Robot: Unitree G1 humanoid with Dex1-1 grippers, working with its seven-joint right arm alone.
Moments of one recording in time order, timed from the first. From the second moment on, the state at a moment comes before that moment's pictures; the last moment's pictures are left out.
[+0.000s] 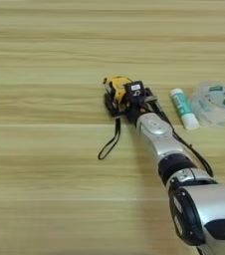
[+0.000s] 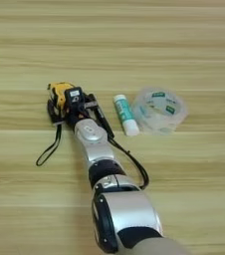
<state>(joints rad) -0.60 -0.14 -0.06 1.05 -0.03 -0.25 0.15</state>
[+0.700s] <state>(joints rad) -0.38 -0.24 -0.06 0.41 -0.02 -0.13 0.26</state>
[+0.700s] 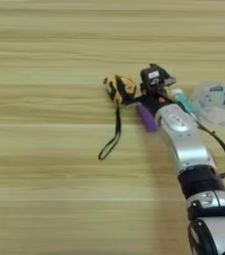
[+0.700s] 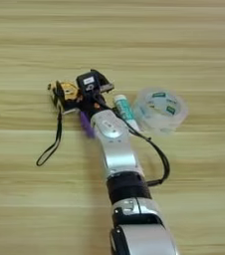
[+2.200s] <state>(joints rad) -0.30 -0.71 -0.14 0.74 -0.13 -0.27 0.57</state>
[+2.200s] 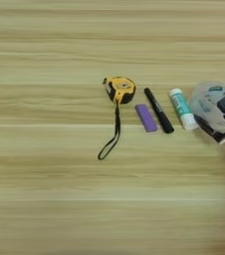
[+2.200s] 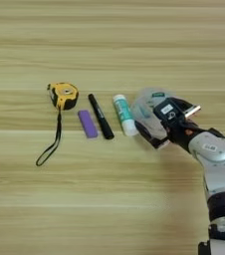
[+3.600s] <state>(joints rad) -0.37 -0.72 -0.04 0.88 -0.21 -0.37 0.51</state>
